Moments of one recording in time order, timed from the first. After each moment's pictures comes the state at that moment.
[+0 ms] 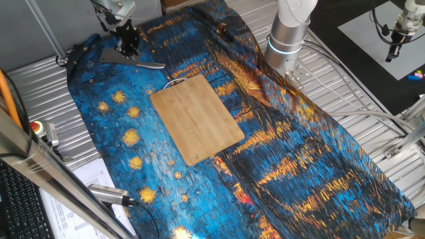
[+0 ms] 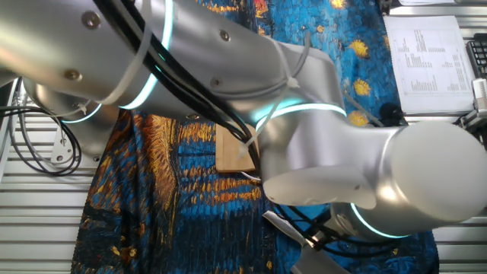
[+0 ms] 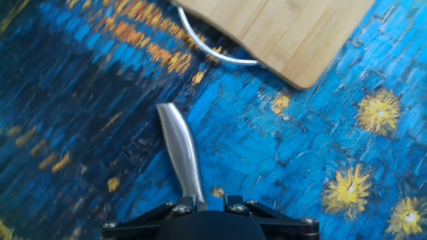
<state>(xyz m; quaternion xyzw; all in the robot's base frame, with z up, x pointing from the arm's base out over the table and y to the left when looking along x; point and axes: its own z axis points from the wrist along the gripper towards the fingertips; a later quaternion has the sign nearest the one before) 0.517 -0.265 0.086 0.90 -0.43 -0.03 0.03</state>
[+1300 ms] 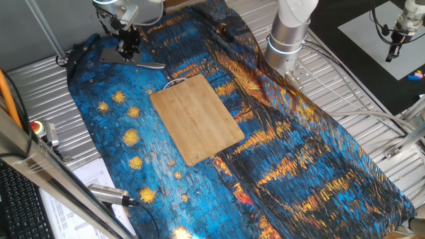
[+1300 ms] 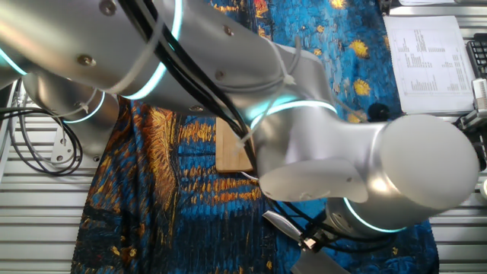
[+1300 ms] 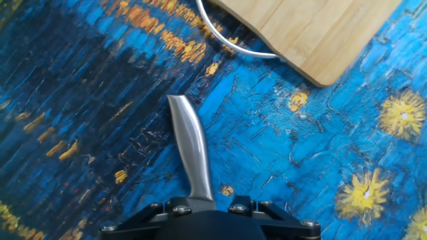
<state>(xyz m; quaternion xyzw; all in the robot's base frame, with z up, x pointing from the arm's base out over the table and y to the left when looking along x) 0.511 -0.271 0.074 0.90 -0.42 -0.03 0.04</state>
